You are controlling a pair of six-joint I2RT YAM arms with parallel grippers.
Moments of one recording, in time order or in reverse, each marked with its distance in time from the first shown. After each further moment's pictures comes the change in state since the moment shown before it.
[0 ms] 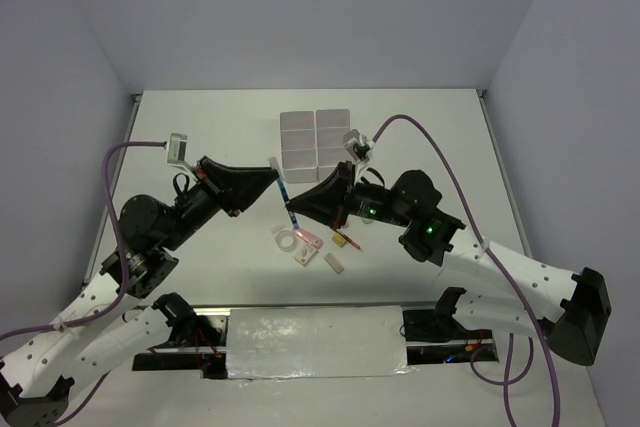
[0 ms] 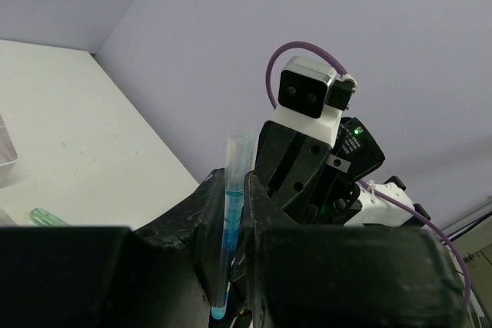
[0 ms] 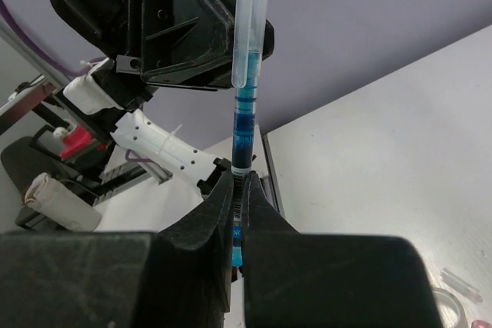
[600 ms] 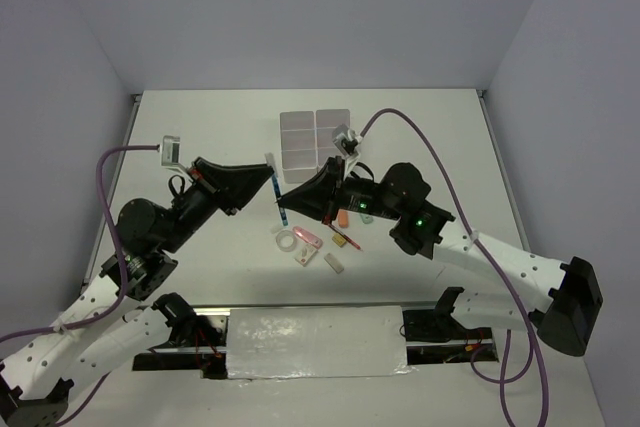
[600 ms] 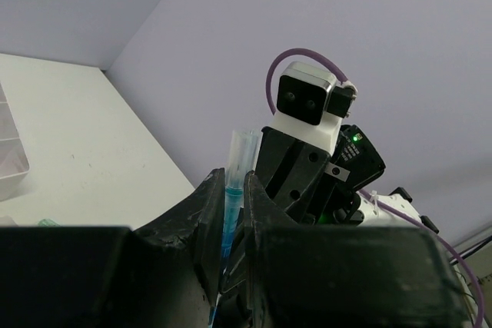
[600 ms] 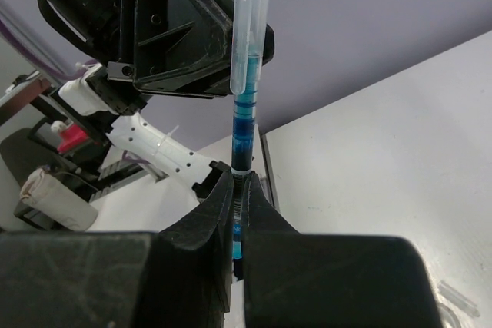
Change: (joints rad) left arm 0.000 -0.021 -0.028 0.027 -0.053 -0.003; right arm 0.000 0.083 0.045 0.030 -0.026 -0.006
